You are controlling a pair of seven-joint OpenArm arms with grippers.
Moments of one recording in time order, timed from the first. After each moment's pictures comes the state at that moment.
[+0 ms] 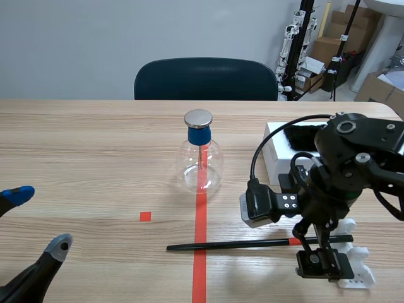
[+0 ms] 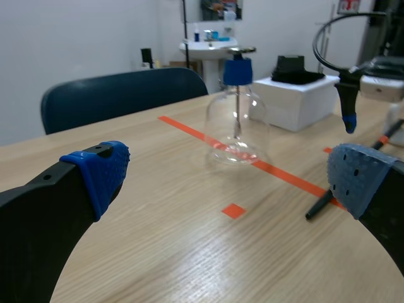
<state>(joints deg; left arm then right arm) 12.6 -26.6 1.1 45.0 23.4 -34.6 -89.0 26.4 38.3 -61.4 82.2 21.6 45.3 -51.7</state>
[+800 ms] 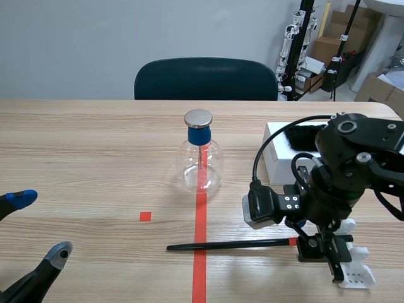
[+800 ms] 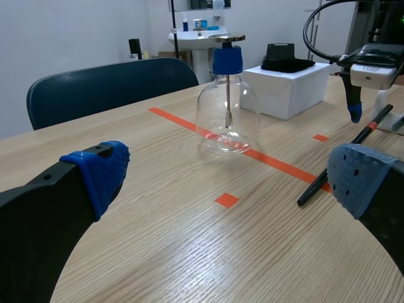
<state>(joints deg) 12.6 -27.5 1.1 45.0 25.0 -35.0 -89.0 26.4 38.4 -61.4 82.2 21.0 45.3 -53.3</state>
